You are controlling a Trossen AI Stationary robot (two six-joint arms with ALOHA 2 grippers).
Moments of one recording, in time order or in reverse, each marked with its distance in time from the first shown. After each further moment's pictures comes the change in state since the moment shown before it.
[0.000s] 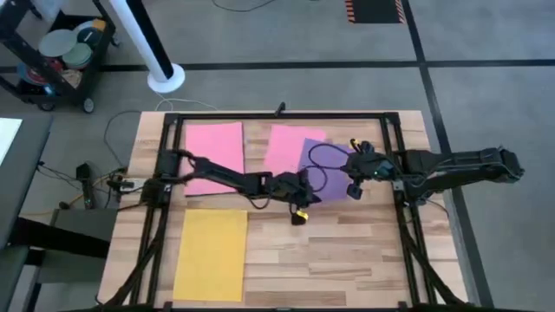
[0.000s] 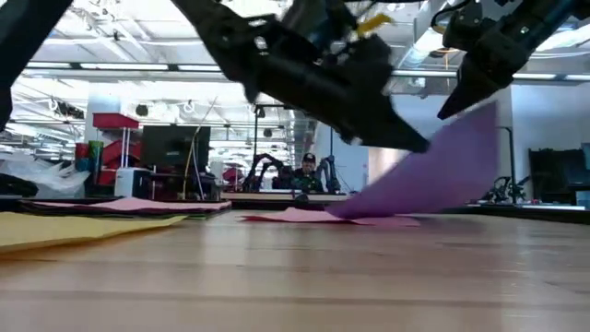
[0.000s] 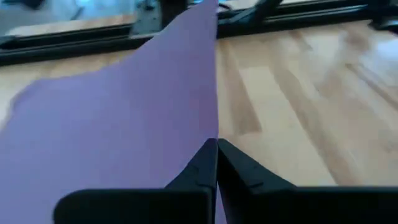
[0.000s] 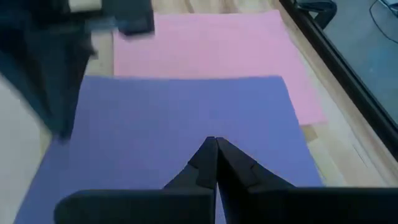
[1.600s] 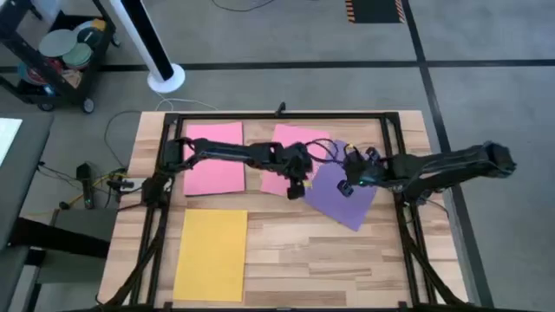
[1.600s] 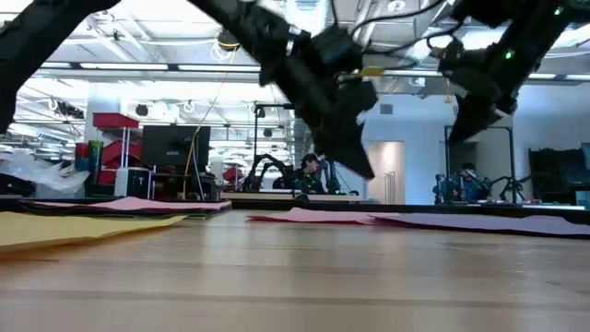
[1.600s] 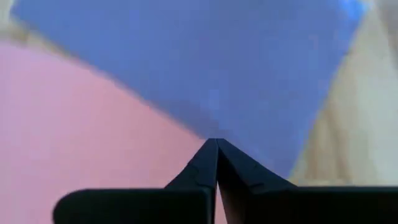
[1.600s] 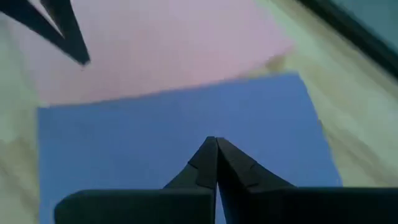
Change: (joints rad) left arm 0.213 -0.028 0.168 -0.627 0.071 -0.090; right arm 0.059 0.205 0.000 -0.126 0.194 0.540
